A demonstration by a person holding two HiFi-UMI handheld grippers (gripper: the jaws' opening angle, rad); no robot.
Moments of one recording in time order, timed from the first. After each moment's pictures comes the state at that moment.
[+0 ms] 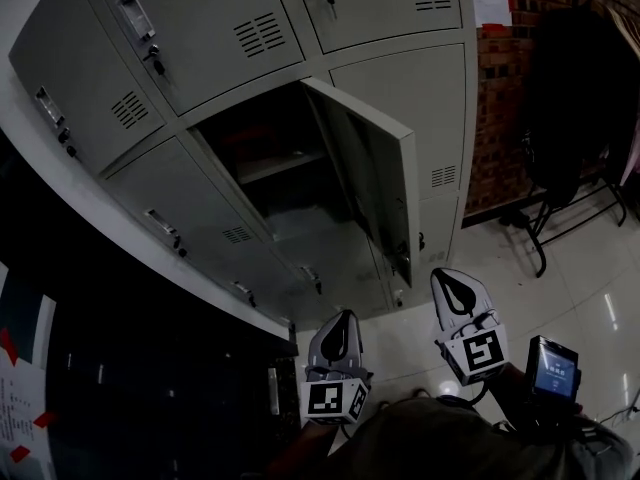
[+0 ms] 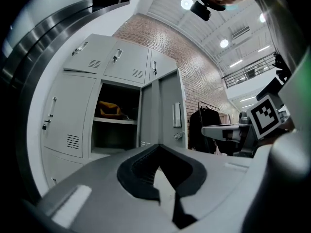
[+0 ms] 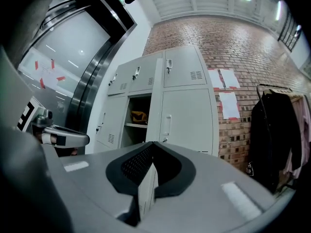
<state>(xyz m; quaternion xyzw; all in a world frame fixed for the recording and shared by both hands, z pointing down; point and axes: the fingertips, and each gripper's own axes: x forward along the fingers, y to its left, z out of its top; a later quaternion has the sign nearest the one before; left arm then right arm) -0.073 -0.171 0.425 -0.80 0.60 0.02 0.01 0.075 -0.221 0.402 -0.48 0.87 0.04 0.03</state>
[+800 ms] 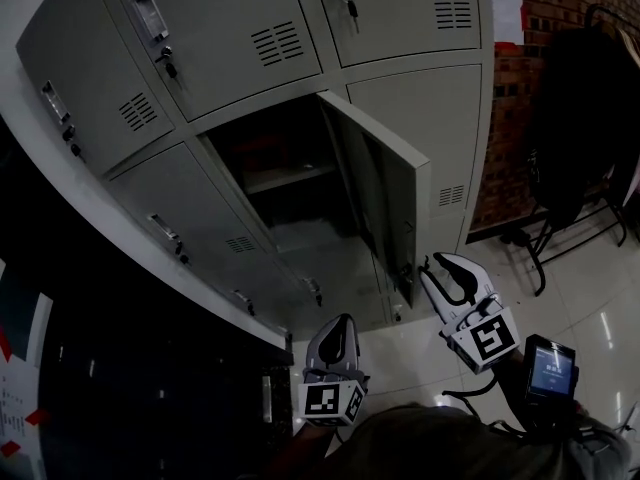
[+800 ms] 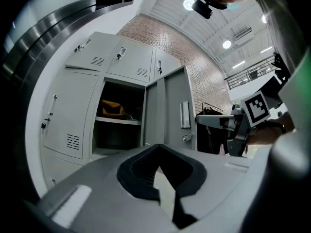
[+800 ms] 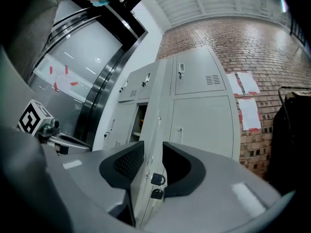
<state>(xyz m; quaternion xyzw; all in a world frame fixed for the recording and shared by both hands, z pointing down) -0.087 -0.196 0.423 -0.79 0.61 0.03 0.00 0.051 -0.255 0.359 -0.40 0.91 0.08 0.04</state>
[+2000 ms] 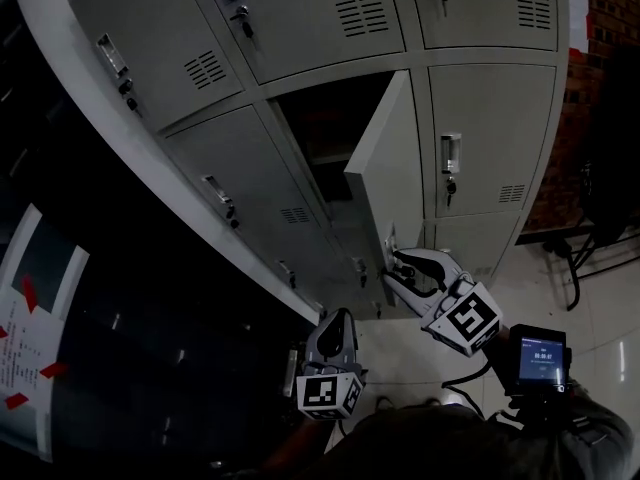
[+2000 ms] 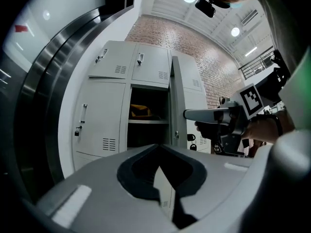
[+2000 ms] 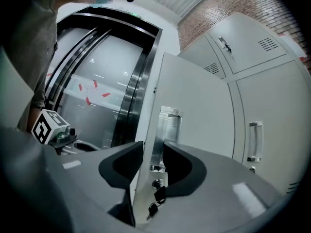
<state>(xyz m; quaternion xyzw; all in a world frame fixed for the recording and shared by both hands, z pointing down) -0.185 -0.165 0.432 -0.73 0.69 0.00 0.01 -0.114 -0.230 0.363 -0.16 0.98 0.09 0.03</state>
